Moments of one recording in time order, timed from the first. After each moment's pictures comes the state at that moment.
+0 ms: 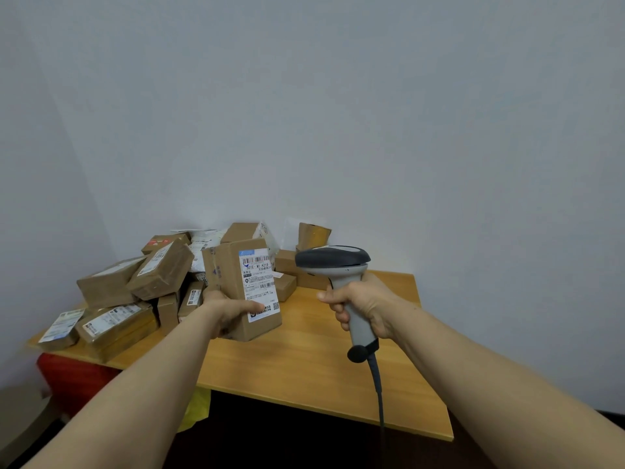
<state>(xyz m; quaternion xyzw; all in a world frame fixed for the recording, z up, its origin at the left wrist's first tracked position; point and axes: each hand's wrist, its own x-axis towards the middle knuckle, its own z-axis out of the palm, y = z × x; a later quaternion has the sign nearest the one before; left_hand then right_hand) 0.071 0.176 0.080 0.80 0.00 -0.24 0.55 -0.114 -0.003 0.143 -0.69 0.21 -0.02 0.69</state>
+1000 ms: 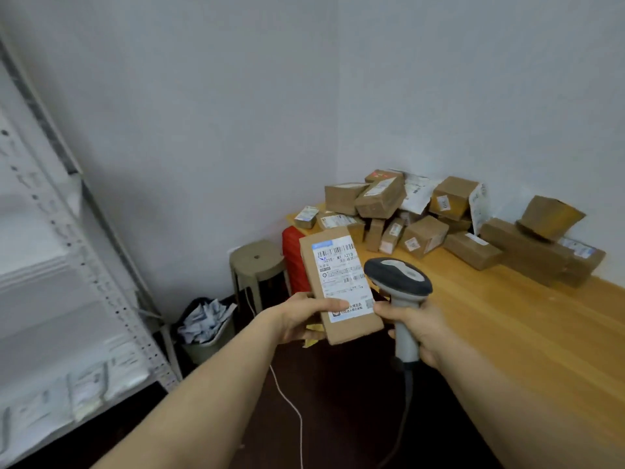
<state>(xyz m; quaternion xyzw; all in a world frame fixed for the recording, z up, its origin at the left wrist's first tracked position) -0.085 0.434 0.025 0.68 0.09 -0.28 0.67 -0.106 0.222 0.036 -0.67 0.15 0.07 0.73</state>
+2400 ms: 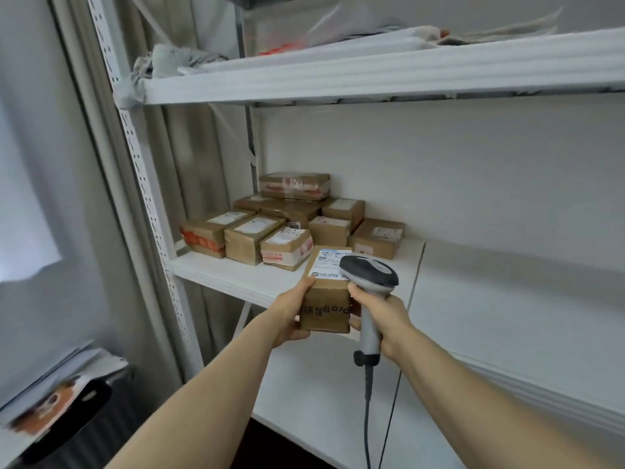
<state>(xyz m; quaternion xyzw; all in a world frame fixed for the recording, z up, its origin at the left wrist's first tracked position) -0.681 1.458 0.117 0.51 0.51 0.28 0.64 -0.535 1.379 0.119 -0.56 -0.26 0.46 0.64</state>
